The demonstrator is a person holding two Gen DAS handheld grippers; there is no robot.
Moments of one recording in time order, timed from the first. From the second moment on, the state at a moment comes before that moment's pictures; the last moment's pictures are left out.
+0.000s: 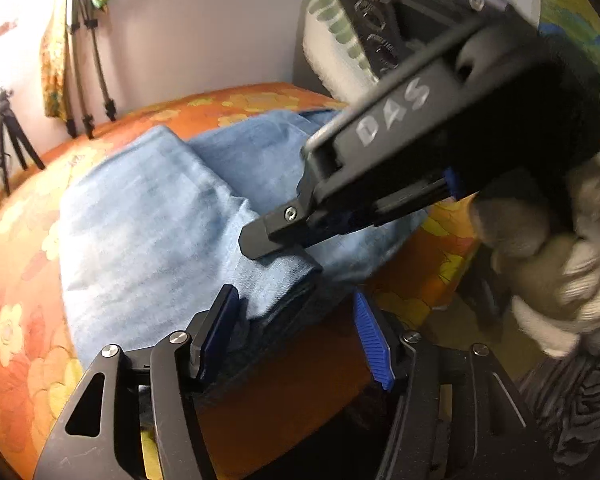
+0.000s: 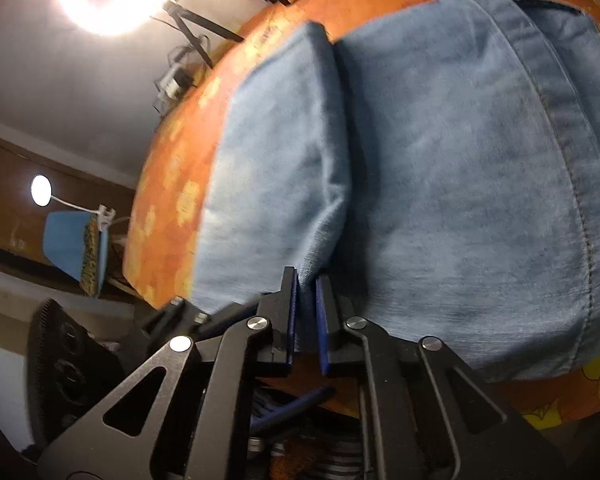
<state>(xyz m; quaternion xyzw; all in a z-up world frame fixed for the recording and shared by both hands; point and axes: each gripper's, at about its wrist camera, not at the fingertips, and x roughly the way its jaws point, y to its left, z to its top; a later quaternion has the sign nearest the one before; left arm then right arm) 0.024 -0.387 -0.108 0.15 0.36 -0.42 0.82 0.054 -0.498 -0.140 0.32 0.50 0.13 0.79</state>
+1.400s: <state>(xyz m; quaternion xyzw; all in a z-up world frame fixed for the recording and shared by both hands) 0.044 -0.375 -0.066 0.07 0.32 -0.43 0.84 0.177 -0.510 -0.073 0.27 0.41 0.08 0.87</state>
